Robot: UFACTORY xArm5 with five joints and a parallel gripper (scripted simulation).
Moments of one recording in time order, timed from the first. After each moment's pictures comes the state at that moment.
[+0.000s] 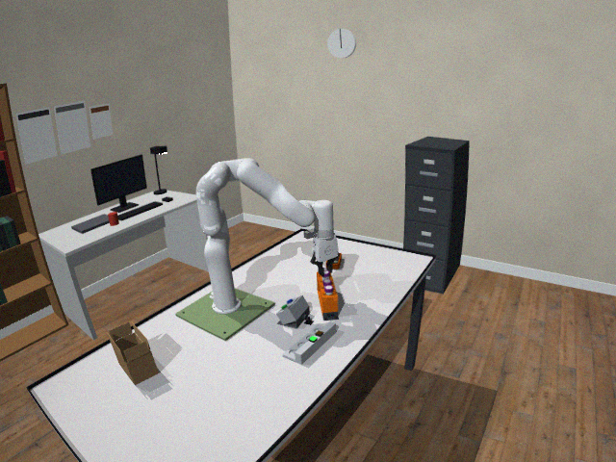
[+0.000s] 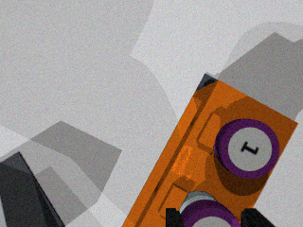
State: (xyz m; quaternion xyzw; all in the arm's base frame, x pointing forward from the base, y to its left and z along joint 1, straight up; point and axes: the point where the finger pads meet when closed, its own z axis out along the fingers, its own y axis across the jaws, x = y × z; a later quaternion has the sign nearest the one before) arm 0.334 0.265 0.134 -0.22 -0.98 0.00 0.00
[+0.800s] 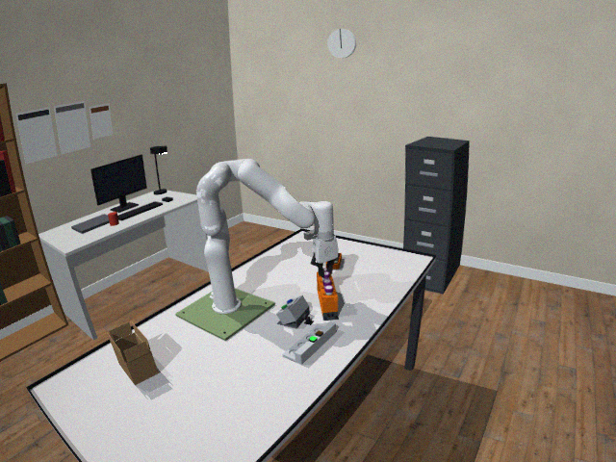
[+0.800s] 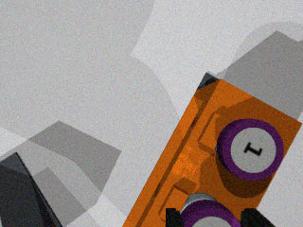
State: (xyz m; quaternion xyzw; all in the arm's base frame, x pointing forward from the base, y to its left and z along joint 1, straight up) arm 0.334 0.265 0.129 -0.22 -0.98 0.00 0.00
